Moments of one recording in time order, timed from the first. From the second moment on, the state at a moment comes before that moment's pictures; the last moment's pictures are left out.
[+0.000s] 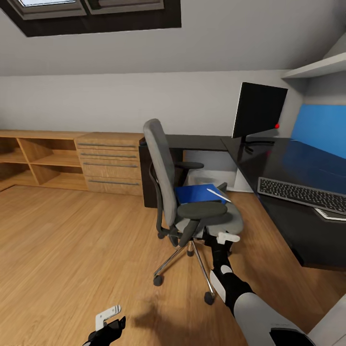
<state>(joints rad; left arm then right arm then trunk) -0.29 0.01 -0.08 -0.52 0.46 0.00 0.09 -0.73 0.15 -0.09 -0.35 0.03 -0.56 -0.20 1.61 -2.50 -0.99</state>
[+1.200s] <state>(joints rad) -0.29 0.01 -0.08 -0.52 0.46 0.00 0.09 -0.73 0.16 -0.09 -0.35 0.02 -0.56 -0.21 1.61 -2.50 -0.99</state>
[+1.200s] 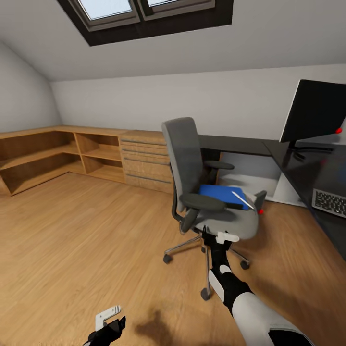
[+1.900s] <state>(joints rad) -0.29 0.01 -0.08 -0.50 0.46 0.00 0.09 -0.73 0.16 -0.09 -0.35 0.03 -0.56 -0.21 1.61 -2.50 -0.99</state>
